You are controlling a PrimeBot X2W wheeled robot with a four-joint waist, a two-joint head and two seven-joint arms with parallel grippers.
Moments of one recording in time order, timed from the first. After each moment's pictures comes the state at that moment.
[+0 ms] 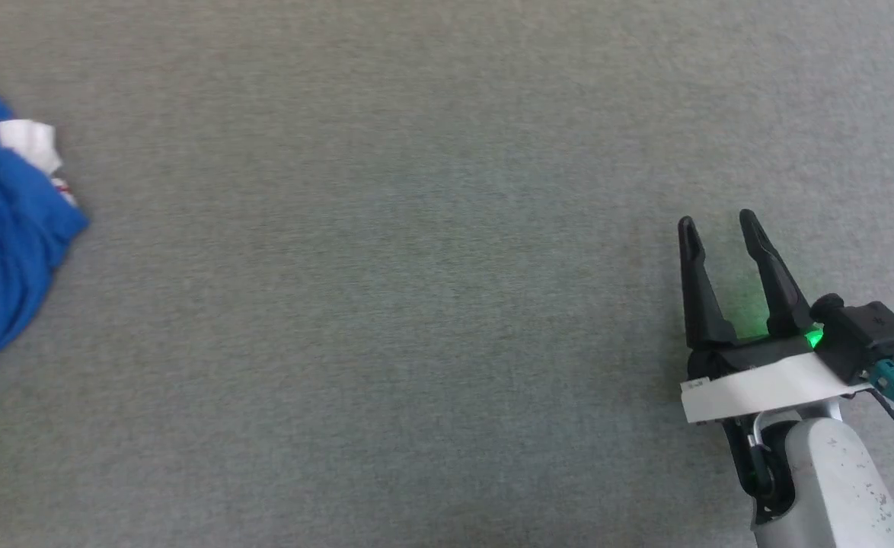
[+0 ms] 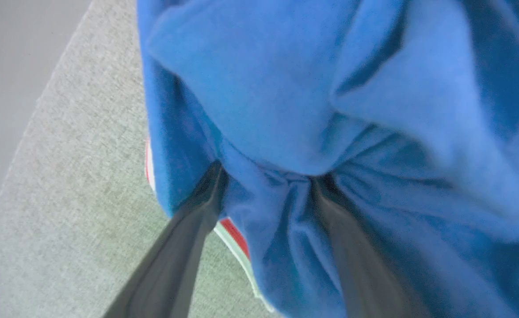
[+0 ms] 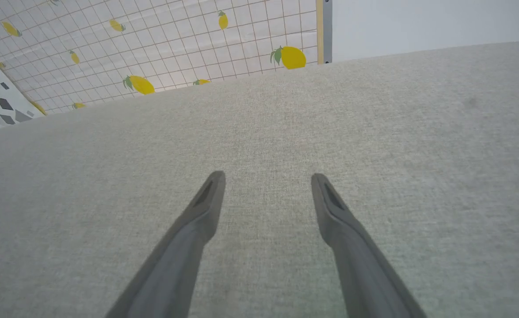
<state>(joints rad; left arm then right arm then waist) -0.29 0.55 0.38 0.02 -0.62 0.35 1.00 -0.21 -0.05 0.05 0.11 0.23 0.13 -0.26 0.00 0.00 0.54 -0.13</state>
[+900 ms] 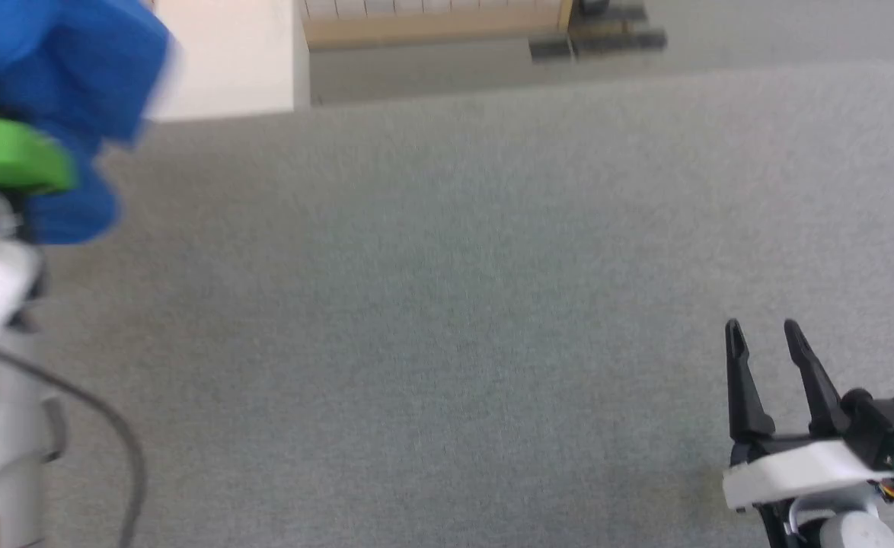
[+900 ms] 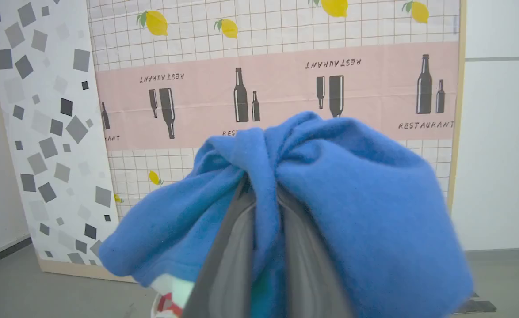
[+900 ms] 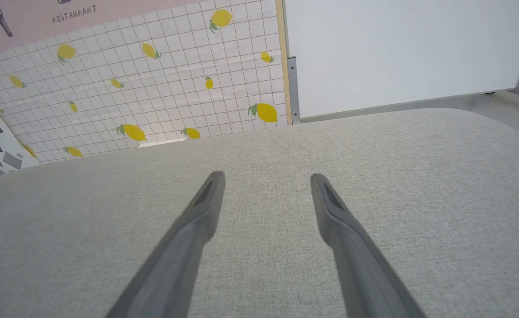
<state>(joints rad) -0.64 0.43 0.01 0.10 -0.29 0.10 -0.08 -0.02 -0.05 -0.06 0.13 0.19 0.13 -0.26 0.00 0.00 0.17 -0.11</state>
